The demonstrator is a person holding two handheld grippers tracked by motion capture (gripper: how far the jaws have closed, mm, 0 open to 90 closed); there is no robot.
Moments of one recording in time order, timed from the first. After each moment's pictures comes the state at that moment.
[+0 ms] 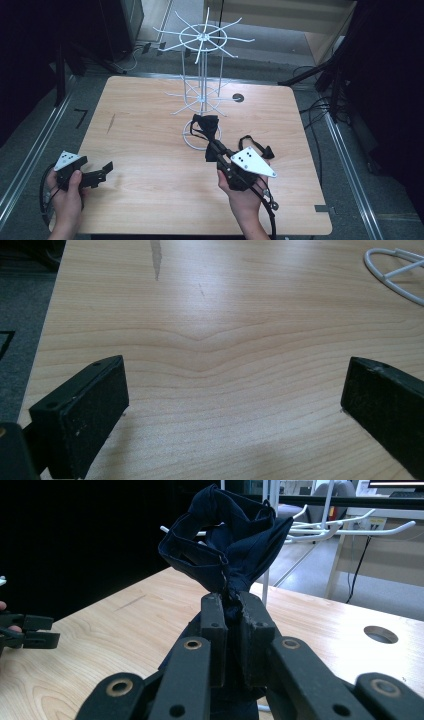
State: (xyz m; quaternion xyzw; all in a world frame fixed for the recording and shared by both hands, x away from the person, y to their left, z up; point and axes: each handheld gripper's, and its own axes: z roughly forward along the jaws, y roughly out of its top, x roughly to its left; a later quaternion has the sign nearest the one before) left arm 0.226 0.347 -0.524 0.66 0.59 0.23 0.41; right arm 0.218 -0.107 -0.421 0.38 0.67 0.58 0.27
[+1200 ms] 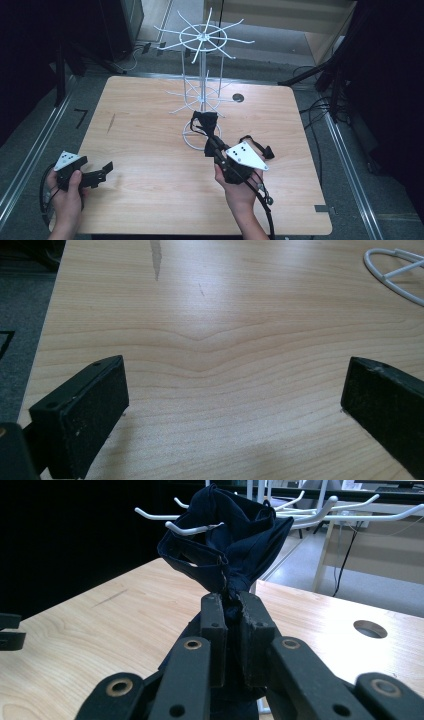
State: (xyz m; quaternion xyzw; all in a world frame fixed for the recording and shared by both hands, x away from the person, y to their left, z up) left arm 0.225 0.347 -0.524 0.66 0.59 0.23 0.41; right arm 0.236 -0.098 -0.431 0.39 0.67 0.56 0.28
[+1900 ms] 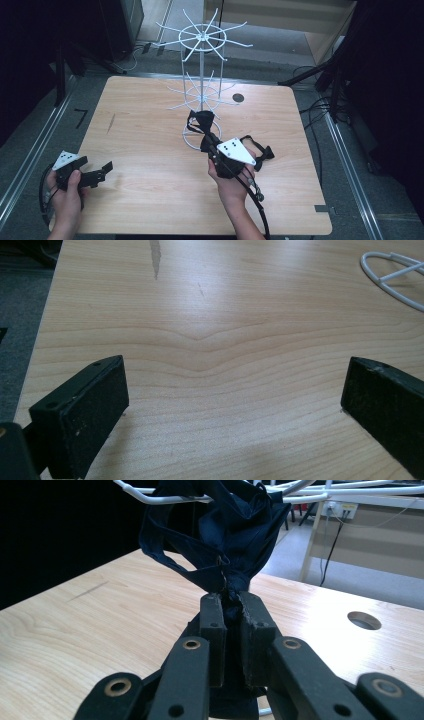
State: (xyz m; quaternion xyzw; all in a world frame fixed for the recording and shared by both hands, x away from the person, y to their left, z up) left arm 0.226 0.350 -0.524 0.65 0.59 0.22 0.42; right arm 0.252 -0.081 -0.444 0.41 0.67 0.54 0.30
